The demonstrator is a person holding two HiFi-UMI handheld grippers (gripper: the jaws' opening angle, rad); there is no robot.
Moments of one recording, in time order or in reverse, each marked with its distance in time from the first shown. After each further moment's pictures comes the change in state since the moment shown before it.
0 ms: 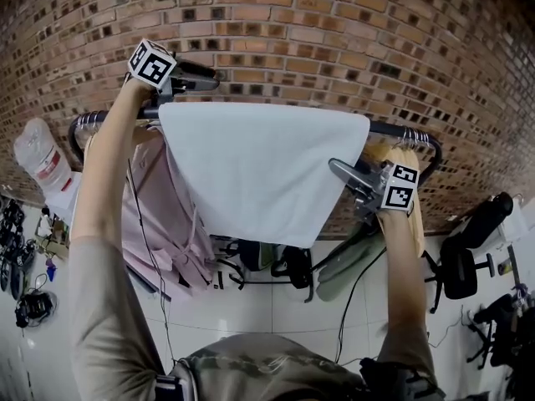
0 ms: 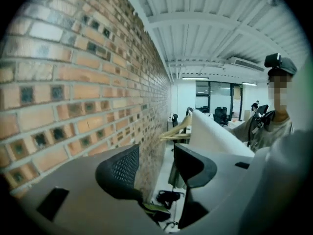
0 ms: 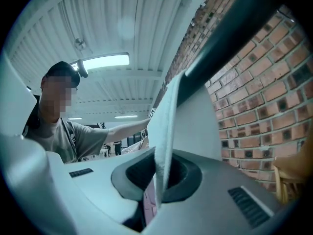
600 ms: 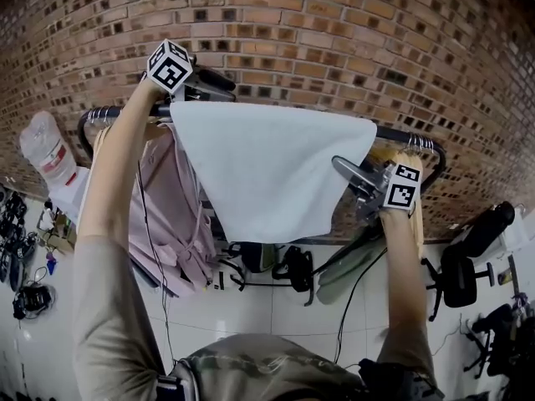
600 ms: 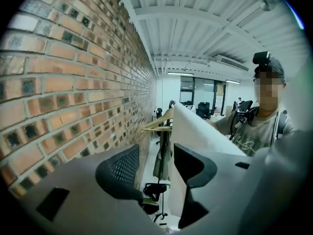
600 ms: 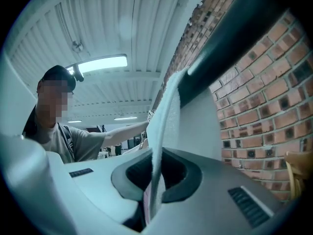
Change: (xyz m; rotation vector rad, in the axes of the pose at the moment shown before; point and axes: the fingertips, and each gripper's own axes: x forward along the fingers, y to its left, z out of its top) left arm 0.020 -0.050 -0.005 0.071 0.059 -0.180; right arm 0.008 -0.003 0.011 0.033 -0.014 -0.004
